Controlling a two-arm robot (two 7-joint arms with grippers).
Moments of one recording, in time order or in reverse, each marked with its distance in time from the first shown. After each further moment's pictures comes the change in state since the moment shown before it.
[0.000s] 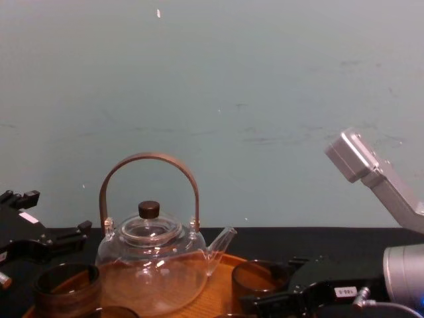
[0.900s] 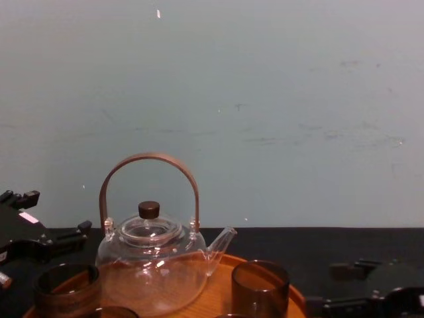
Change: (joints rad) left arm 0.000 0.000 0.000 0.000 0.000 0.000 0.000; right arm -0.193 0.182 0.106 -0.272 0.105 0.034 -0.024
